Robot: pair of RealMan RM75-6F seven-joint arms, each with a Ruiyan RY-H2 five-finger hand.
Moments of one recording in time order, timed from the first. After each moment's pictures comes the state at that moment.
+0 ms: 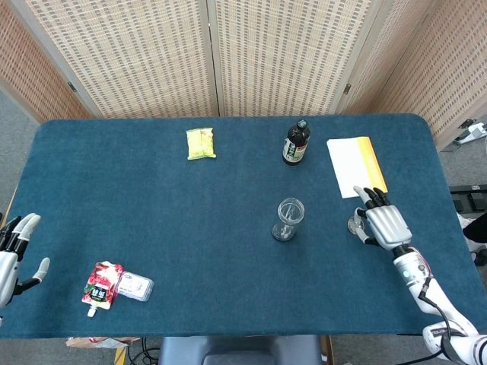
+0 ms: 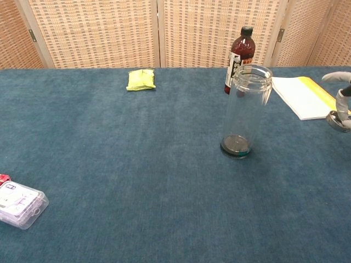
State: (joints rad) left arm -0.11 -1.11 -0.06 -1.48 1.57 1.57 -0.13; right arm 0.44 -1.31 0.09 -1.31 -1.44 1.07 0.05
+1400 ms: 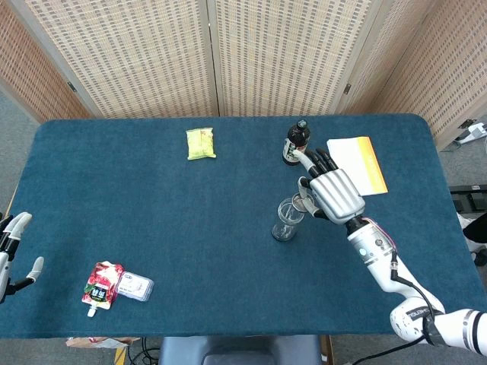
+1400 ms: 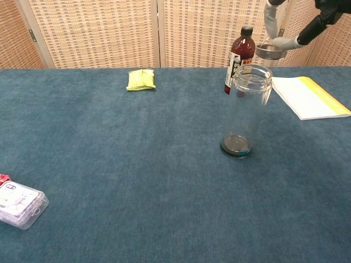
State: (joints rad) left arm -0.10 -1.09 -0.07 -1.48 1.56 1.58 -0.20; right arm 0.68 -1.14 0.27 -1.85 -1.19 1.02 -0.38
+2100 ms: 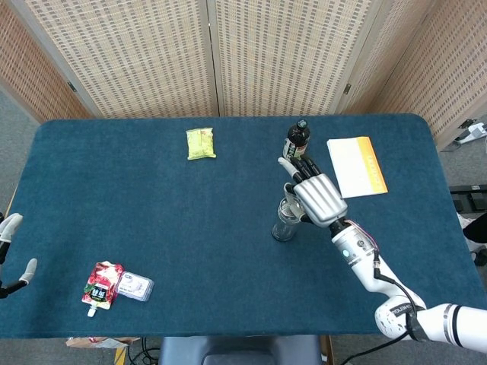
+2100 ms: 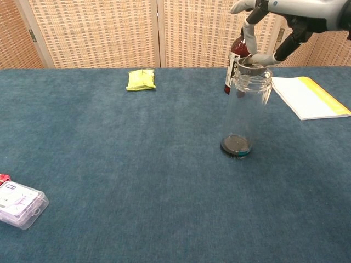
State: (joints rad) left arm -0.08 -1.07 -0.07 -1.48 1.56 1.61 -0.23; right arm 0.74 -1.21 0.24 -1.84 -1.12 1.02 -0.46
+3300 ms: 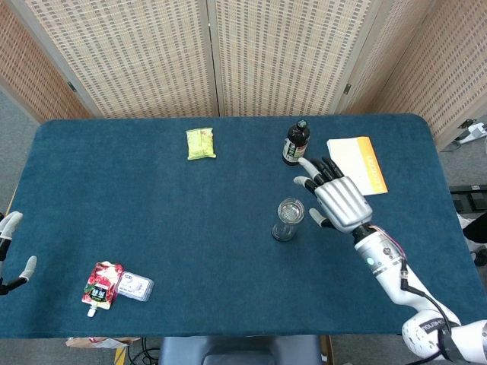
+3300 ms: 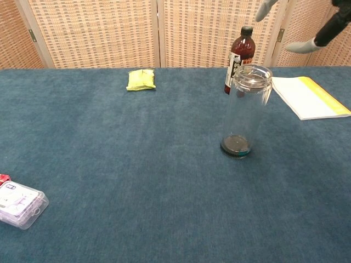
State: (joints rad) left arm -0.09 -1.09 -0.08 -1.47 1.54 1.59 -0.20; right arm 0.69 -0.99 0.19 -2.02 -1.12 1.07 -0.42
